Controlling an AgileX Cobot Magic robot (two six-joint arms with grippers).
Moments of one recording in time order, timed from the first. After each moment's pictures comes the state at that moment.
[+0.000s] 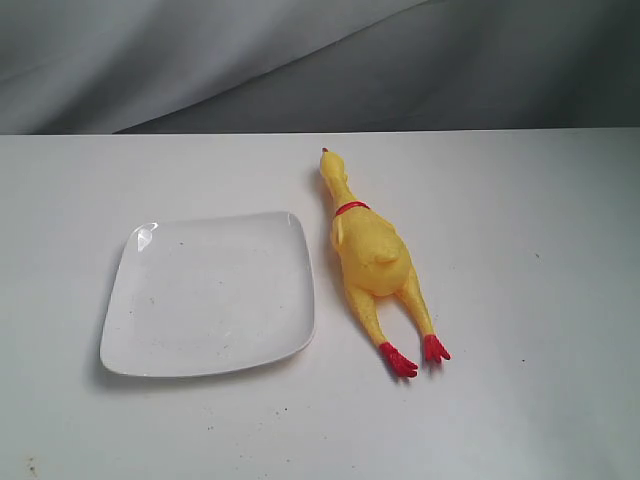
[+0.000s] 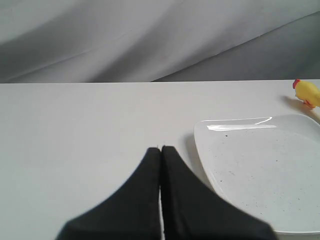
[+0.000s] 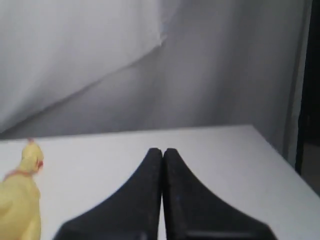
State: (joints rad) left arm 0.07 0.00 -0.01 0.17 0.29 -0.17; right arm -0.06 0.00 0.00 0.07 0.10 -0.02
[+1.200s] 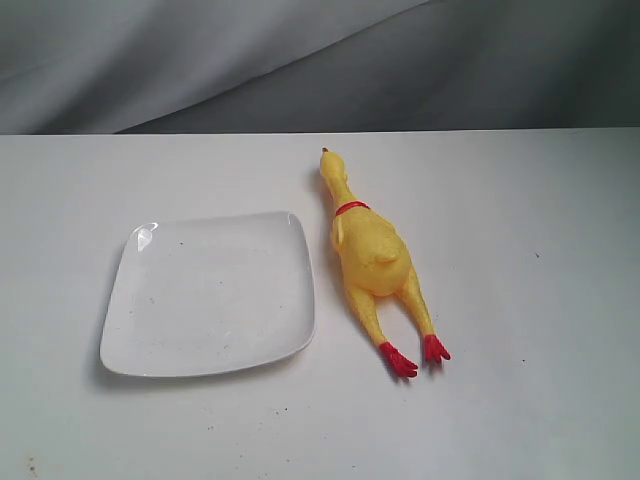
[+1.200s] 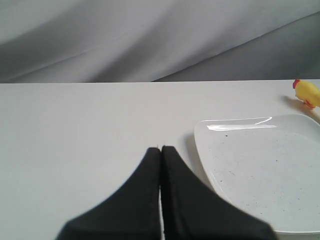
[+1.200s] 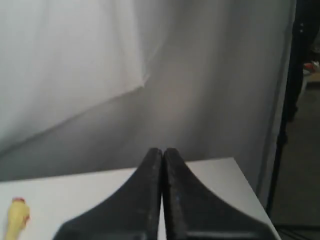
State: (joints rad) left arm 0.07 0.00 -0.01 0.17 0.29 -0.17; right arm -0.06 0.69 -0.84 -0.15 0.40 0.20
